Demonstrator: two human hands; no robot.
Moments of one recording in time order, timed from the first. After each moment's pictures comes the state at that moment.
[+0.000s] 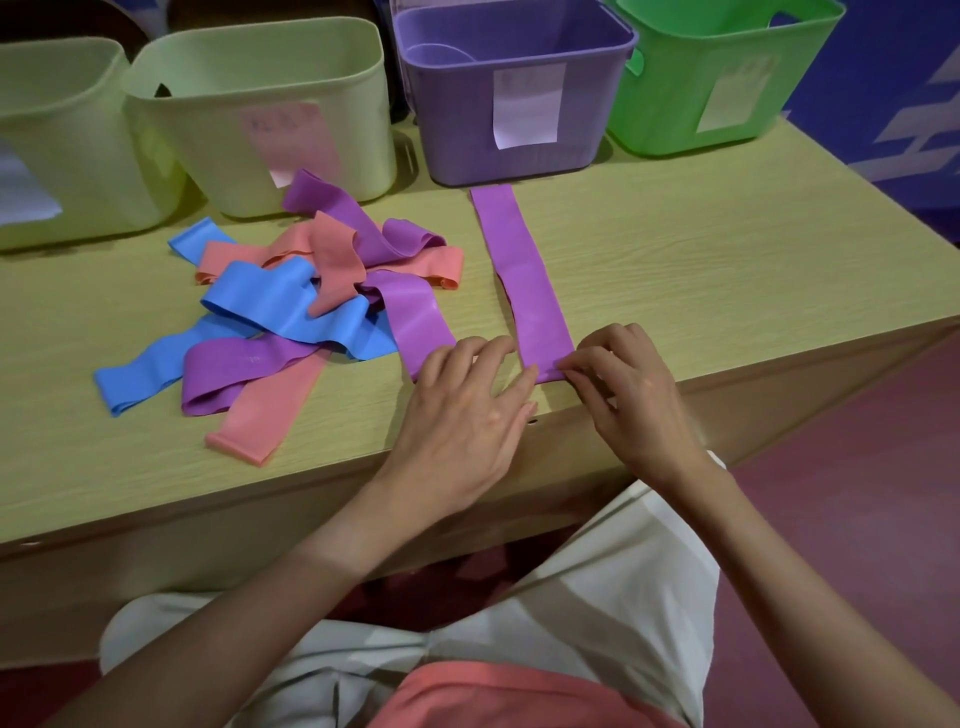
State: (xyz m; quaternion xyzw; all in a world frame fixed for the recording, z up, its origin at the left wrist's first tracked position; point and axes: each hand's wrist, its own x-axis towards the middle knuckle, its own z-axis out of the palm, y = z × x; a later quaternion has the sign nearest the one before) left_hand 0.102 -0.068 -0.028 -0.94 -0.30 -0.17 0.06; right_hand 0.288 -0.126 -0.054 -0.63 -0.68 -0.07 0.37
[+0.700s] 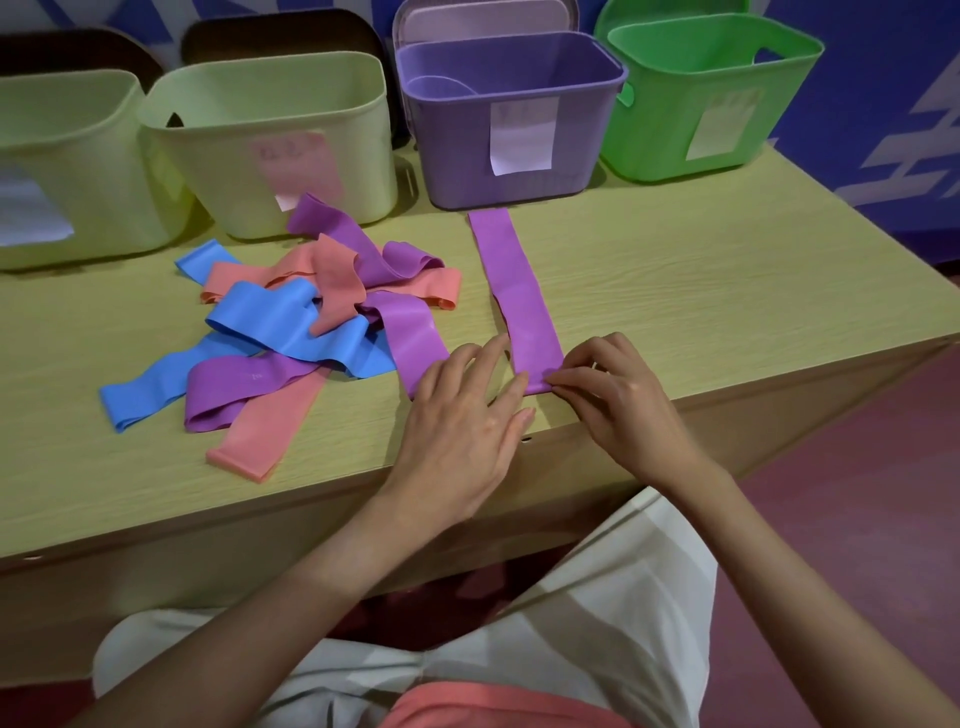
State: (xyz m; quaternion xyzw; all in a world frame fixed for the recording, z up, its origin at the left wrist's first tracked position) left_hand 0.108 -0.068 -0.029 -0.92 -0.34 -0.17 0.06; right_hand 0.303 -0.118 -0.047 -0.59 -0.73 -0.04 0.34
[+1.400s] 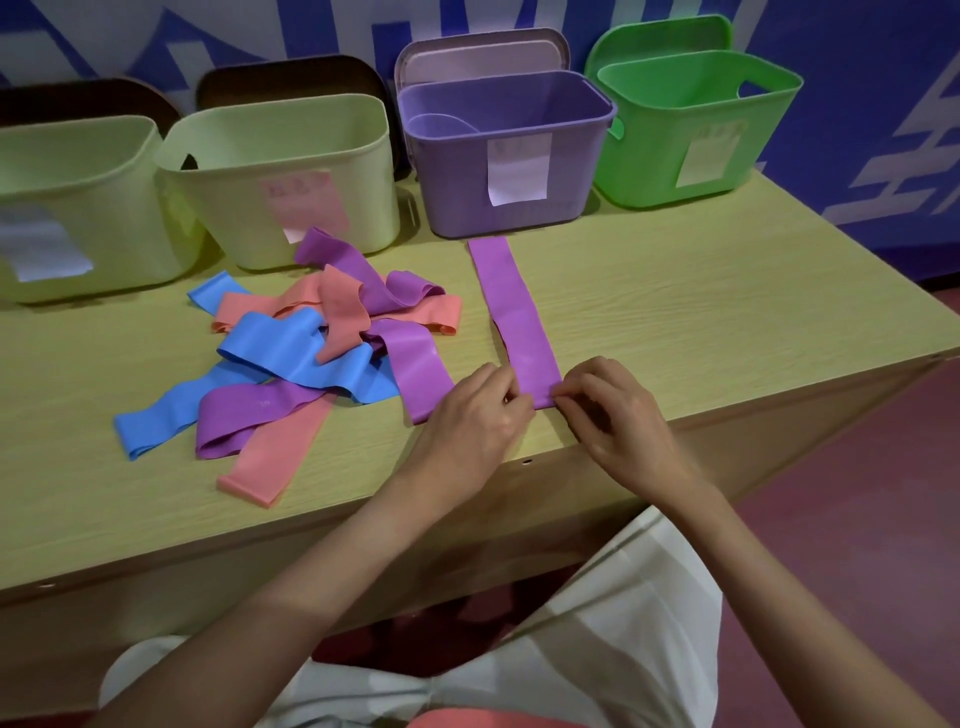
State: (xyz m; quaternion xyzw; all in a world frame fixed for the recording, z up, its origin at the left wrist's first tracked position) left_hand 0.127 -0.039 -0.032 -0.94 -0.23 -0.25 0.02; right_hand 0.302 -0.115 -0.050 -0.62 -0.68 0.02 0.38
